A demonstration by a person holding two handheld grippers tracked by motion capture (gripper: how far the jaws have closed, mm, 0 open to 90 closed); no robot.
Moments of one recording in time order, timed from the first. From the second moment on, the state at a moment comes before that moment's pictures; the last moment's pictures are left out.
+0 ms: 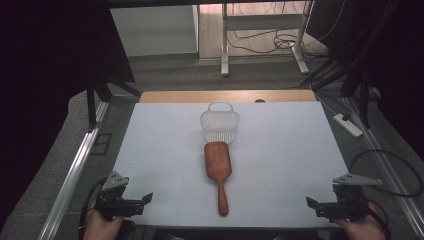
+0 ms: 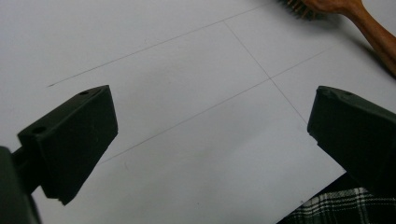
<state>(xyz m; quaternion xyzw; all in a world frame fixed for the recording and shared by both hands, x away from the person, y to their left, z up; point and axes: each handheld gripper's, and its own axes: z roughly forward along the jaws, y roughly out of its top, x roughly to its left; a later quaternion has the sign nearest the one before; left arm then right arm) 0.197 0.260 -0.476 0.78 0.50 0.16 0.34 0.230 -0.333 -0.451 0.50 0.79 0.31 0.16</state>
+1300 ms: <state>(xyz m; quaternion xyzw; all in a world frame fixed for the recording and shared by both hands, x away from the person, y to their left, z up) 0.211 0.247 -0.471 0.80 0.46 0.11 0.37 0.230 -0.330 -0.452 0.49 0.80 0.31 0.16</state>
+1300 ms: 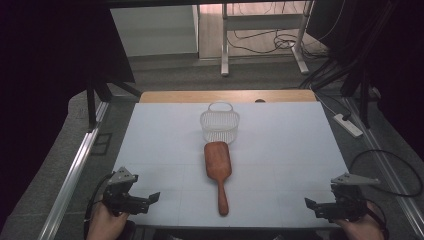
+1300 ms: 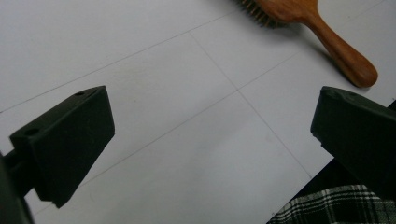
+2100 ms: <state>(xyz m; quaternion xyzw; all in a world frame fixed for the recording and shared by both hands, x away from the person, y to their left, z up) 0.230 0.223 -0.475 0.82 0.43 0.09 0.37 0.231 -0.330 -0.452 0.49 0.80 0.31 0.15</state>
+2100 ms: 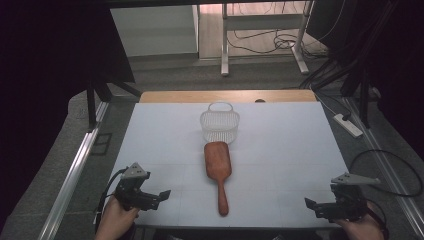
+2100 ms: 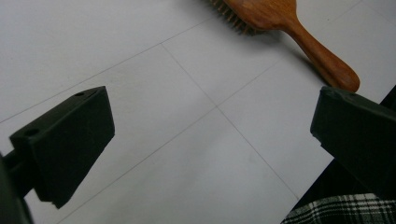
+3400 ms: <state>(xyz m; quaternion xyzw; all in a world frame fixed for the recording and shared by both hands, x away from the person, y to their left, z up) 0.269 0.171 -0.473 0.85 0.39 0.06 0.36 0.231 -0.330 -0.452 0.49 0.80 0.31 0.15</state>
